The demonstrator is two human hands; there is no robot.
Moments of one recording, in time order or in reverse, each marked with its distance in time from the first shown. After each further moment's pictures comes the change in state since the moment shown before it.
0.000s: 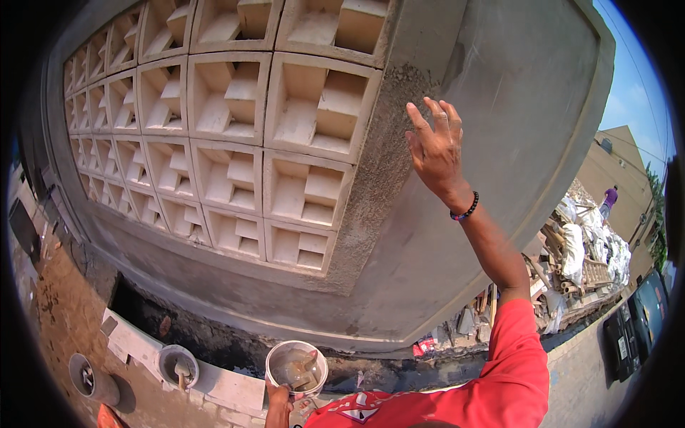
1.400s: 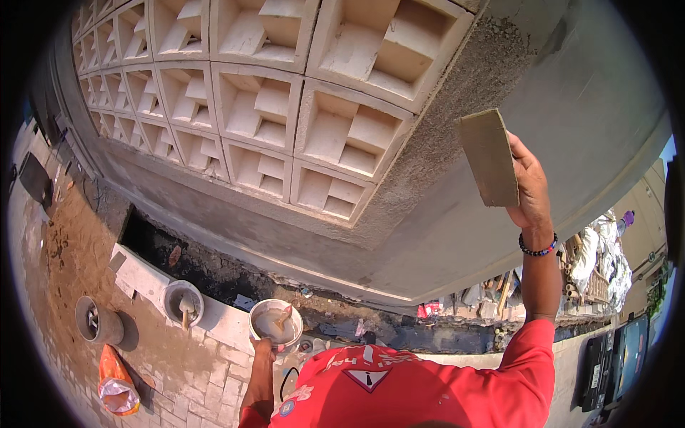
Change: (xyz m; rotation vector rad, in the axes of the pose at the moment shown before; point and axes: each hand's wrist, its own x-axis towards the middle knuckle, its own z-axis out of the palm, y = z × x) left_hand 0.074 -0.020 -0.080 -0.068 0.480 -0.249; right_hand -0.054 -0.012 -0.031 1.620 -0.543 1.030
